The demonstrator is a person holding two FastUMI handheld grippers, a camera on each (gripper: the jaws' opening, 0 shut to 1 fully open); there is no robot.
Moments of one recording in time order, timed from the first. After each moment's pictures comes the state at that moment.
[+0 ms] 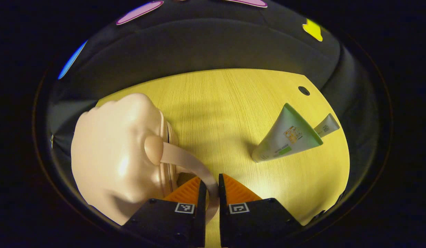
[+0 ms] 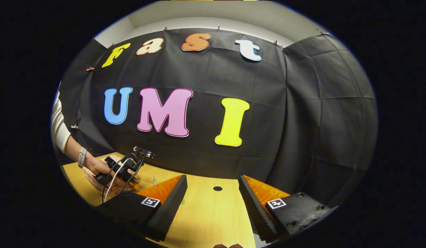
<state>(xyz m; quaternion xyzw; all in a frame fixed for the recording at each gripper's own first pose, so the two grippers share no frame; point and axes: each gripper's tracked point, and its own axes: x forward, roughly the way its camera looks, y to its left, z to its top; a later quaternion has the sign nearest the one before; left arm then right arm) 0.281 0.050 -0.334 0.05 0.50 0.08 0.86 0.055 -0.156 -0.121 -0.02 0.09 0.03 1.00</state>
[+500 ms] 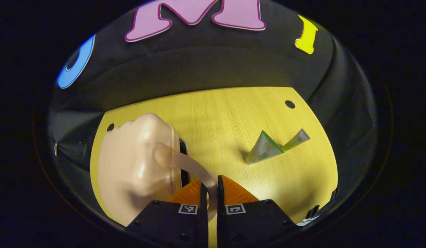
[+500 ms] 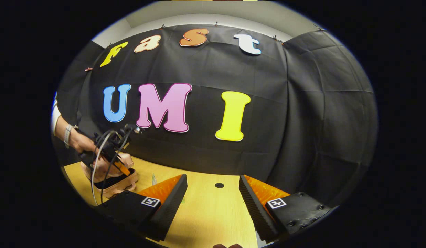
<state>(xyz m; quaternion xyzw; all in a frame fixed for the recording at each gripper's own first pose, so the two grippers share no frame) 0.264 0.060 -0.214 0.08 0.46 0.05 0.88 0.072 -0.153 -0.139 -0.01 0.11 0.04 0.99</state>
